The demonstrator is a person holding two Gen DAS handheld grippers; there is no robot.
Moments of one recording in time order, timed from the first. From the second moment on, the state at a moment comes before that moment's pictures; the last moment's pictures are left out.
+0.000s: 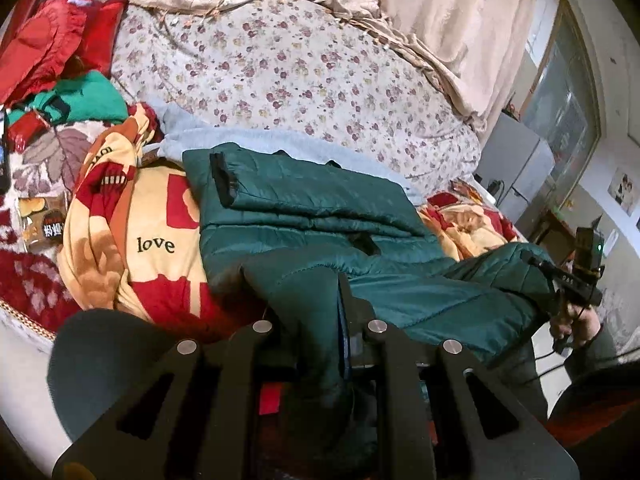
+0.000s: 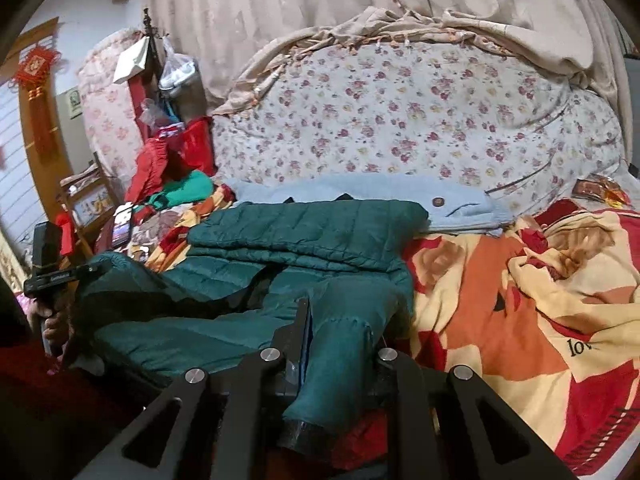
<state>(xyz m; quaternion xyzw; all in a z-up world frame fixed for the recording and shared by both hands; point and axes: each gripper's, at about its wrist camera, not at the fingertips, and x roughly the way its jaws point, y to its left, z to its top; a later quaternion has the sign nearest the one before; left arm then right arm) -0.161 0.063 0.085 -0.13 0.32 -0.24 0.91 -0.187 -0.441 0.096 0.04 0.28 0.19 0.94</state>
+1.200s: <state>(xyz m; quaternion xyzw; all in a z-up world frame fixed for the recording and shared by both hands) 0.091 0.042 0.134 -0.10 0.27 -0.15 0.95 0.057 -0.436 0.135 0.07 0.24 0.07 0.97</state>
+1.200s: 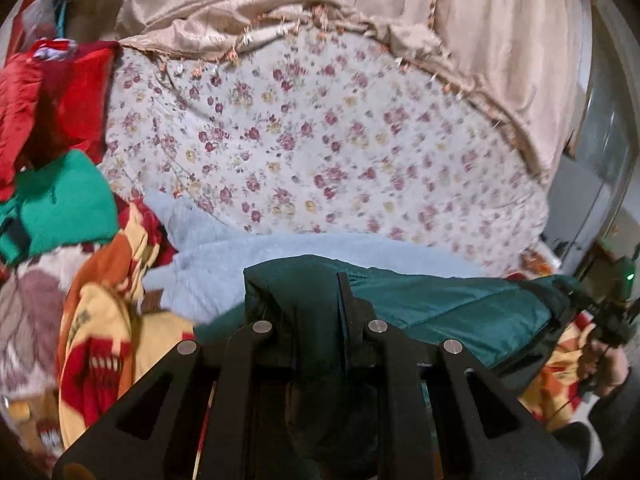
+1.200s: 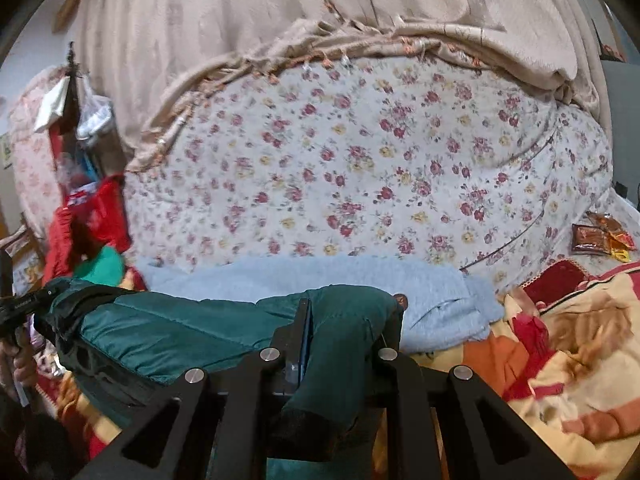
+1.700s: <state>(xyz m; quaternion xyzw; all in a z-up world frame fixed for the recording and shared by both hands) 0.154 0.020 0.055 -0.09 0.33 -0.11 0.93 0.128 -0.437 0.042 0.06 0.32 0.04 0.94</state>
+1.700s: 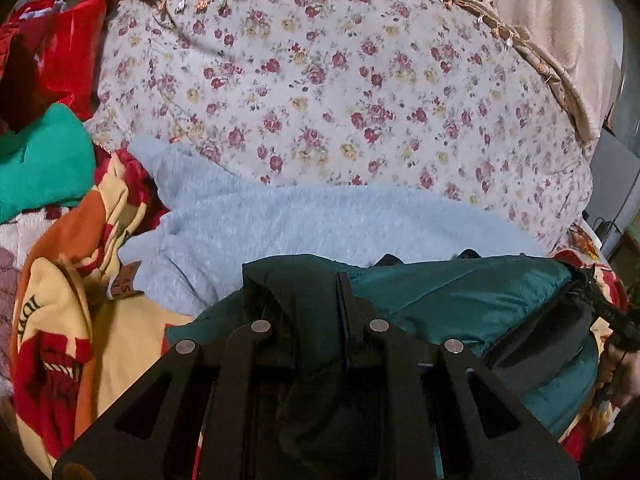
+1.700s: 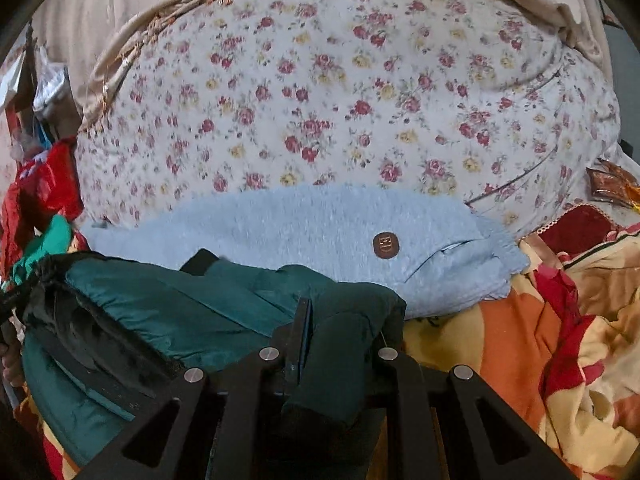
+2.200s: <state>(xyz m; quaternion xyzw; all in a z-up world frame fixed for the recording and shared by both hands) 0.156 0.011 0.051 -0.07 0.33 -0.10 0.94 0.132 -0.435 0.028 0.07 0.34 0.04 0.94</state>
